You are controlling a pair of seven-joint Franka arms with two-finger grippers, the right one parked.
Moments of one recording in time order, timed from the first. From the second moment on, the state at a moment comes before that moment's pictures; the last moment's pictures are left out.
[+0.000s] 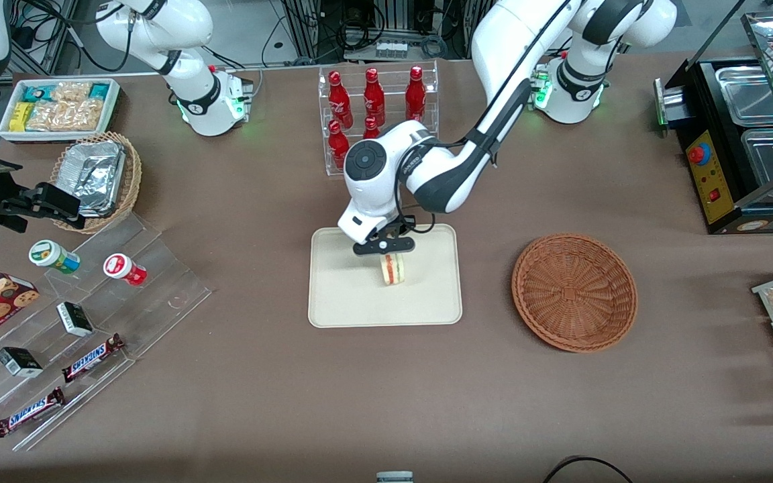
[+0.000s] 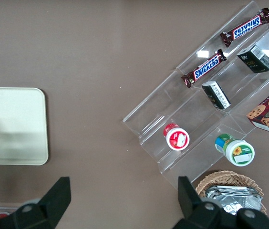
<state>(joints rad) -0.75 0.68 -0.14 -1.45 0.12 2.06 -0.95</state>
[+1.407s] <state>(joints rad) -0.70 0.62 -0.11 -1.36 0.10 1.93 -0.85</state>
